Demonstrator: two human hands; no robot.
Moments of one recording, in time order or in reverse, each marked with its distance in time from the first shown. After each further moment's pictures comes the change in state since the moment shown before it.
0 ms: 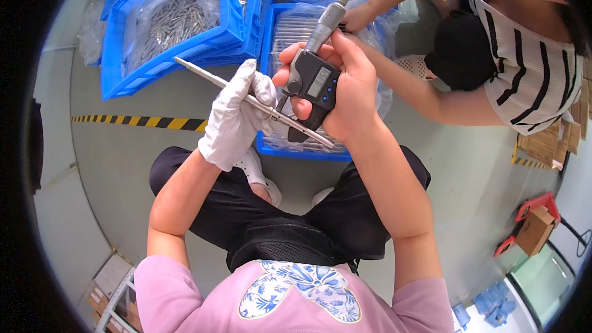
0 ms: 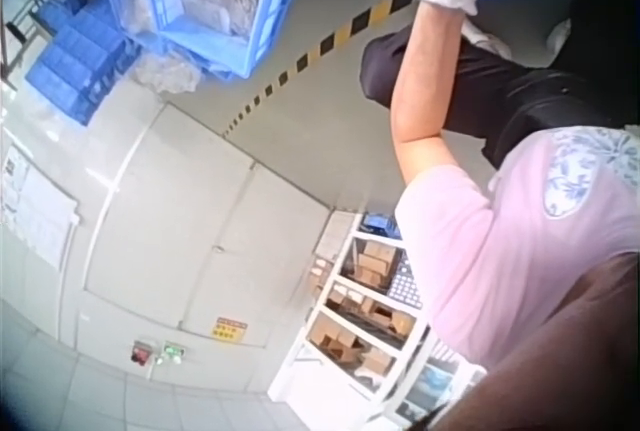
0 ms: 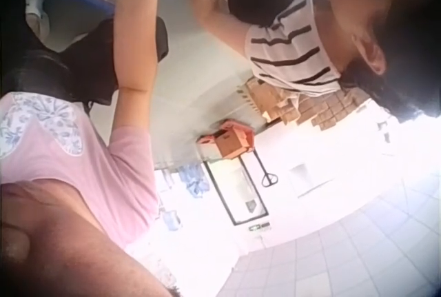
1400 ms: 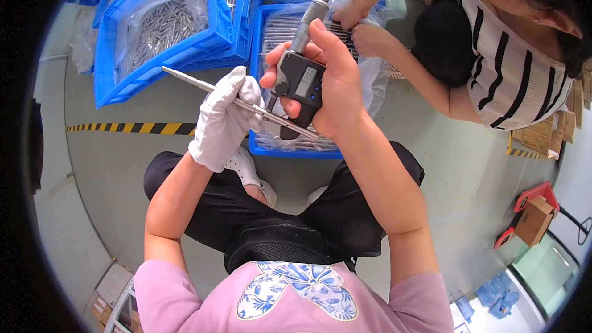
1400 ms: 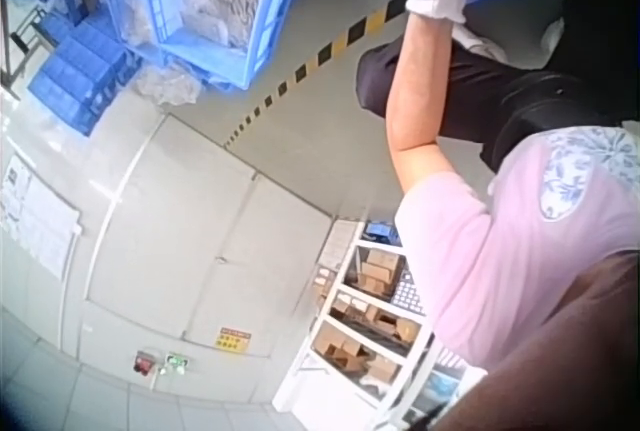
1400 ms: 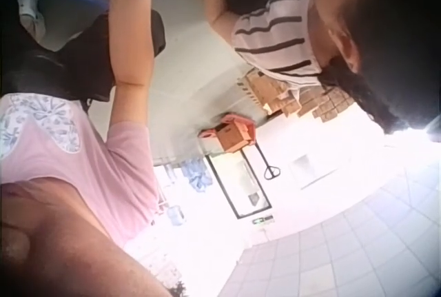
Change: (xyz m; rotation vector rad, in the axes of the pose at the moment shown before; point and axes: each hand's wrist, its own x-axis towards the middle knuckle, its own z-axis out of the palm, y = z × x) left_hand 0.001 -0.002 -0.011 -0.104 -0.099 0.087; right_hand 0.002 0.000 0.003 -0.113 0.006 -0.021
